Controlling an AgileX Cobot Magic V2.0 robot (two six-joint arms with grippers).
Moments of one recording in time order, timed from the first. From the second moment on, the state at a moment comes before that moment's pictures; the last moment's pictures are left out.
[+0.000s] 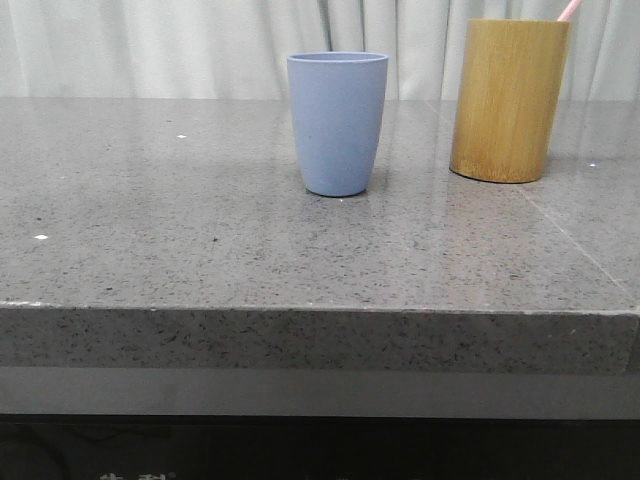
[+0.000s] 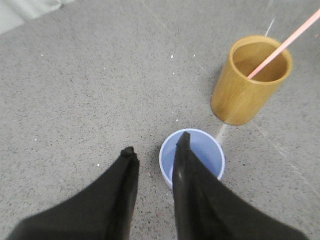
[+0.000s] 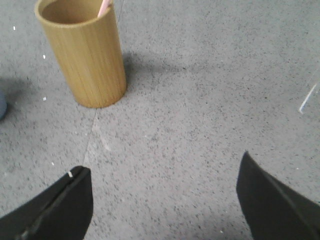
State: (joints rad) left arm -0.58 1.72 -2.21 -0.03 1.27 0.08; right arm 0.03 0.71 -0.73 0.01 0.60 0.11
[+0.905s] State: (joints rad) left arm -0.48 0.90 -1.04 -0.04 1.03 0.07; right arm -0.13 1.32 -1.38 0.47 0.88 -0.14
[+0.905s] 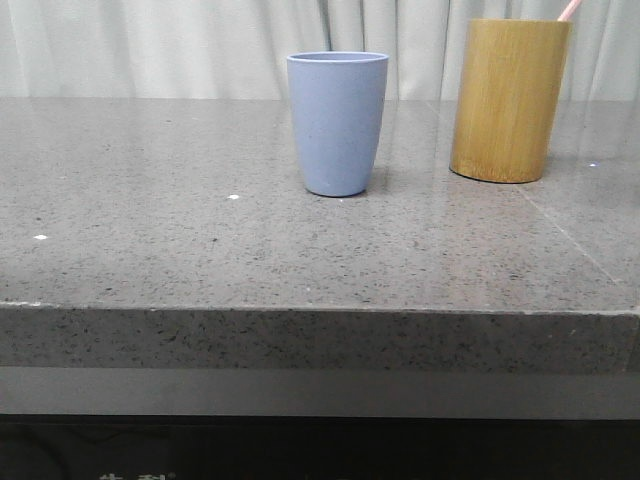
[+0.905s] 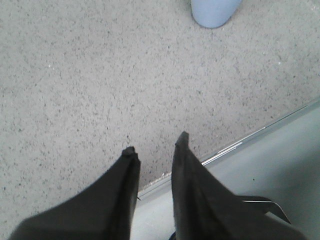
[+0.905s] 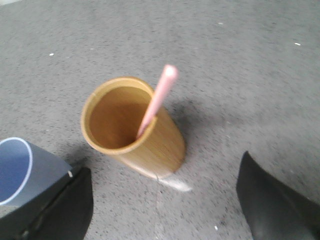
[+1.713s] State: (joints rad) left arm -0.48 0.90 -1.03 -0.05 1.02 0.07; right arm -0.13 1.69 -1.71 0.59 1.01 -0.23
